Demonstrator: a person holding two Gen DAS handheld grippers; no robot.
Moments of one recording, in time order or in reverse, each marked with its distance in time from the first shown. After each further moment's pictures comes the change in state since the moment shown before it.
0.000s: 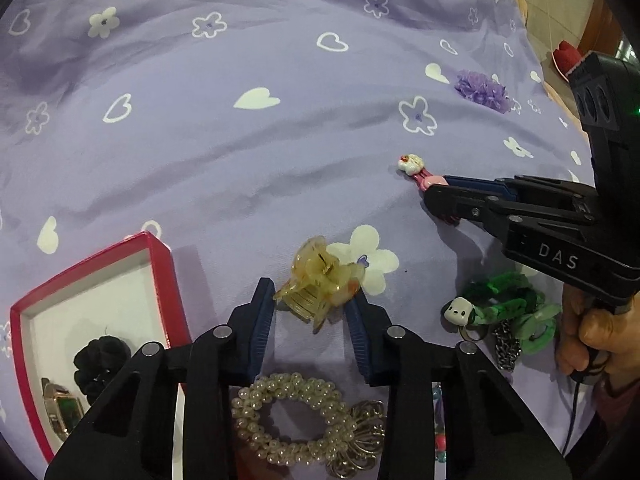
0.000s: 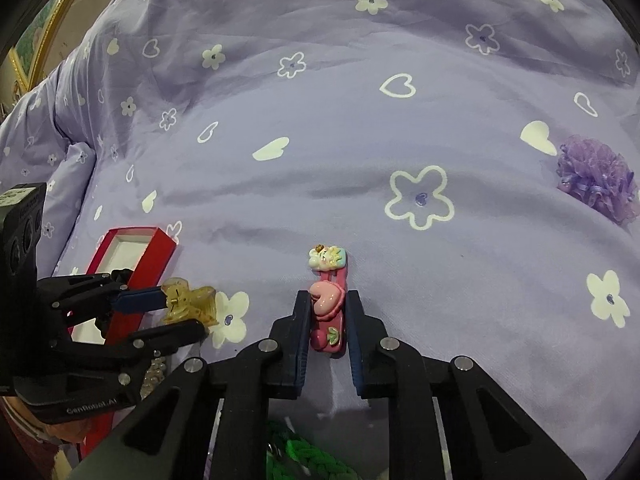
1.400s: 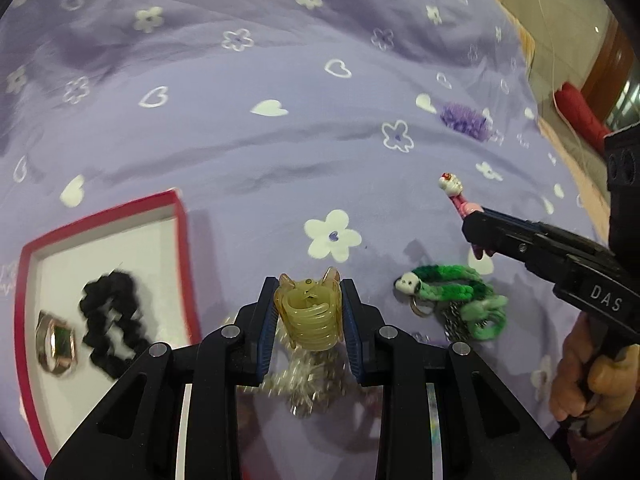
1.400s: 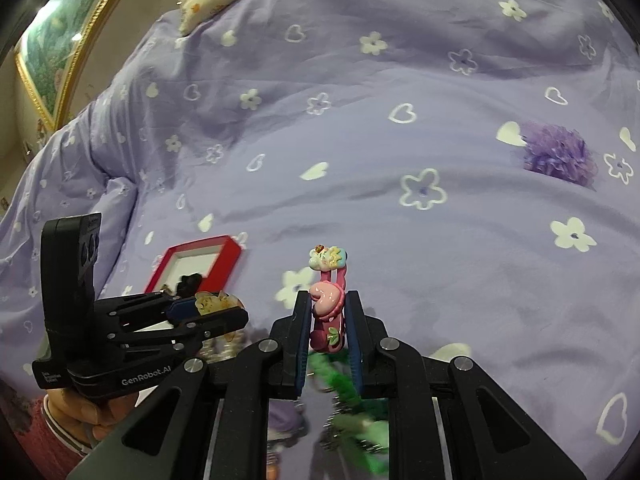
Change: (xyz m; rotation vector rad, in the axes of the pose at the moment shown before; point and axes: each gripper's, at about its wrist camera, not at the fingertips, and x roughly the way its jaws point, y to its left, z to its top) left arm -0.048 -0.003 -0.032 -0.139 -0.072 -0.029; right arm -0.072 0.013 -0.031 0.075 -0.105 0.130
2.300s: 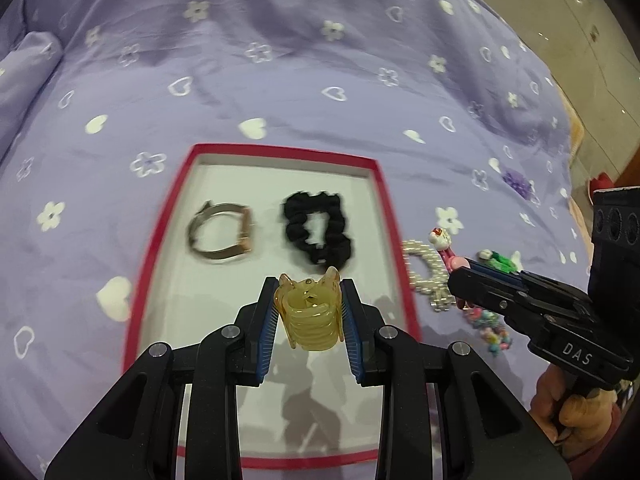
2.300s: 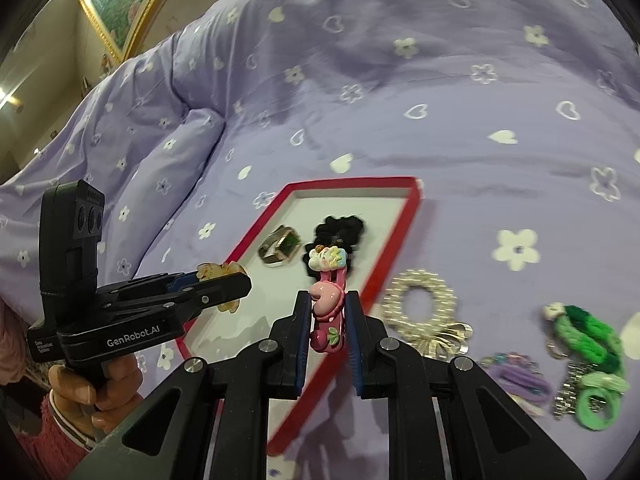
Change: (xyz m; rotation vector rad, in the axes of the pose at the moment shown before) left arm -0.097 0.125 -0.089 -0.289 -0.109 0.106; right arm 0.039 0.154 -0.044 -0.186 0.113 0.192
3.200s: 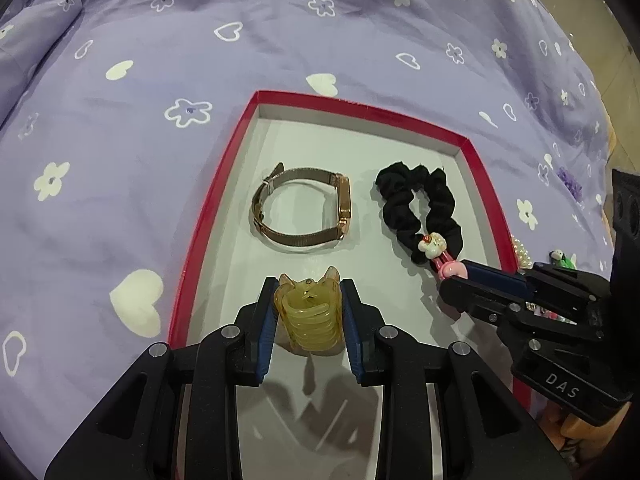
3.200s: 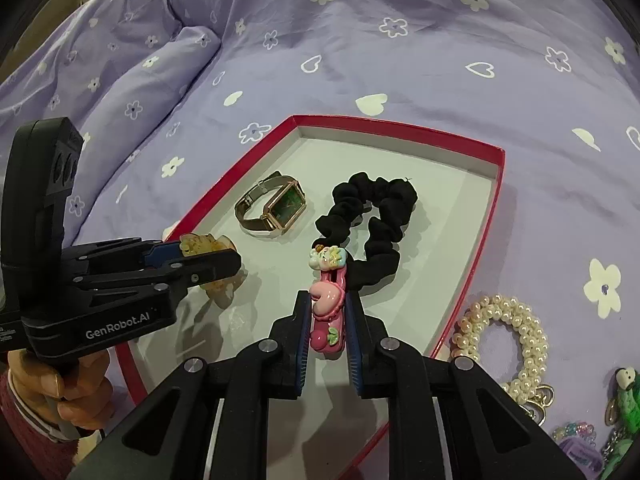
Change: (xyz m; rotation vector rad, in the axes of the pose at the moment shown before) left arm 0.058 0.057 -0.005 -0.056 0.092 0.062; right arm 0.099 0.033 0.001 -0.158 0.193 -0.118
